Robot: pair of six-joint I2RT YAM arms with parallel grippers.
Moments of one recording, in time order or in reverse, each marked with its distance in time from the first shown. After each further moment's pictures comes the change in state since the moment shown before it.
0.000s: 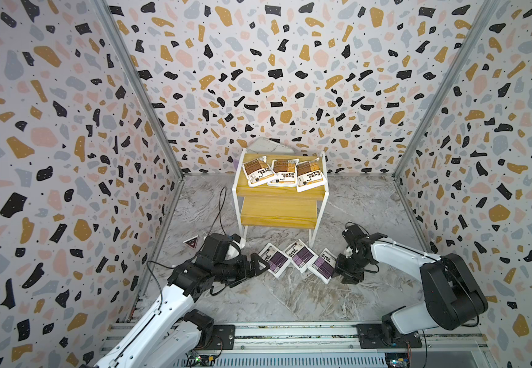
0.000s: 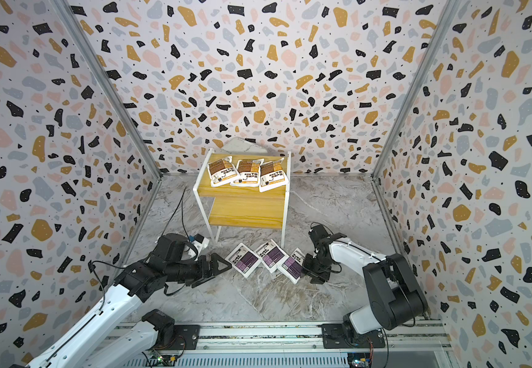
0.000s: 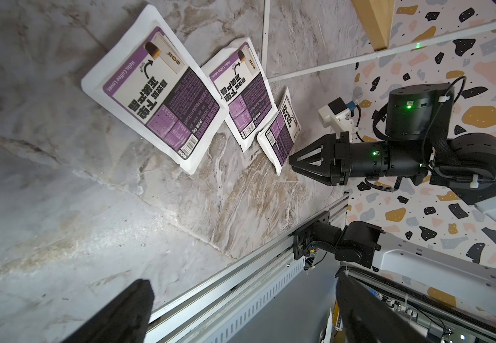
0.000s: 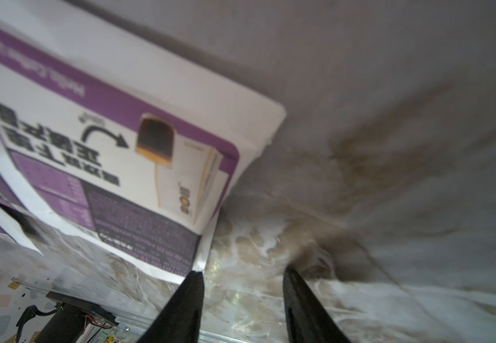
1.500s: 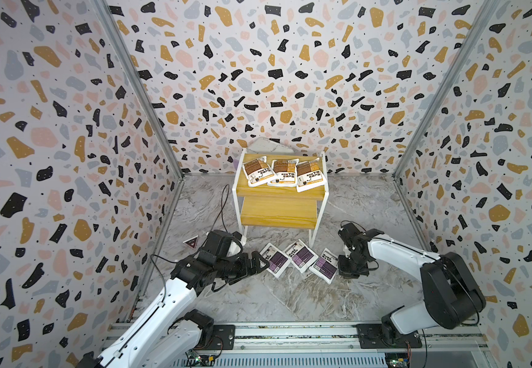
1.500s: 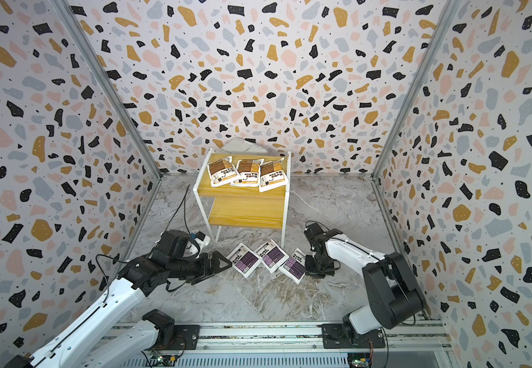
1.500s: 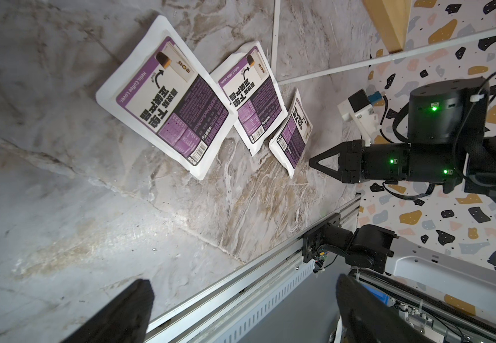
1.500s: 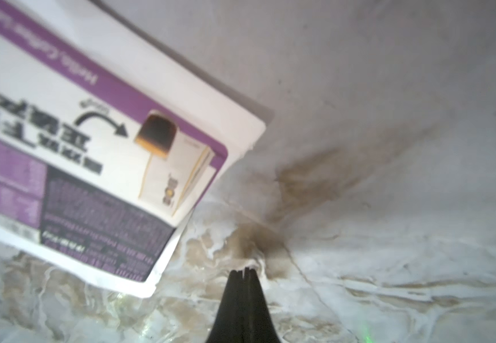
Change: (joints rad) left arm 0.010 0.062 0.033 -0.003 -0.017 0.043; right arm 0.046 -0.061 0.035 -0.125 0.212 -0.242
